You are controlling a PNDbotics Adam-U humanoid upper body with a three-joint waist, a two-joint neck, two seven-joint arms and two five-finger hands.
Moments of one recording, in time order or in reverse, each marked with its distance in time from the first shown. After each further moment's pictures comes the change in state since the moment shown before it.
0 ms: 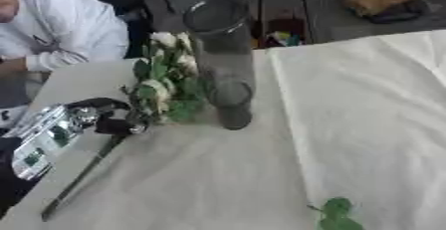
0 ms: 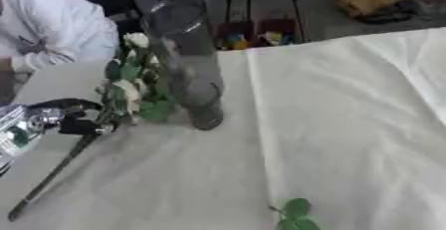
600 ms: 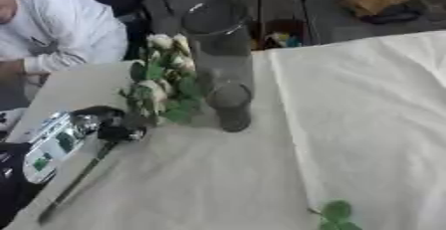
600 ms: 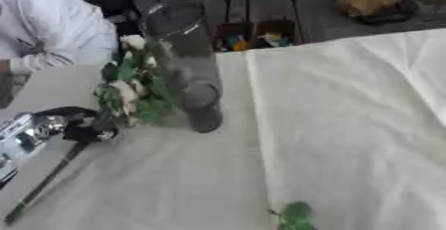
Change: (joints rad) left arm -0.019 -0.028 0.006 0.081 -0.033 -0.016 0.016; right arm 0.000 0.000 0.005 0.000 -0.004 -0.002 0.005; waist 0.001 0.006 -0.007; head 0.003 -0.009
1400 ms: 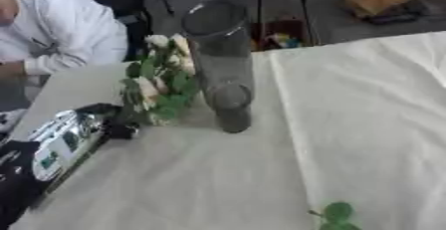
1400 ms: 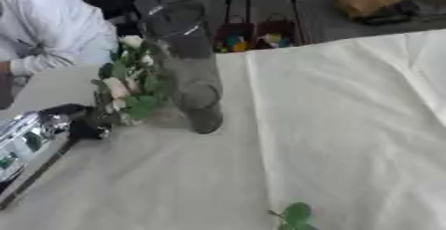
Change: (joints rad) left arm -0.020 -0.018 0.002 0.032 -0.084 -0.024 0.026; right arm 0.005 0.000 0.000 0.000 -0.001 0.003 0.005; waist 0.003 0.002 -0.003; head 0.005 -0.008
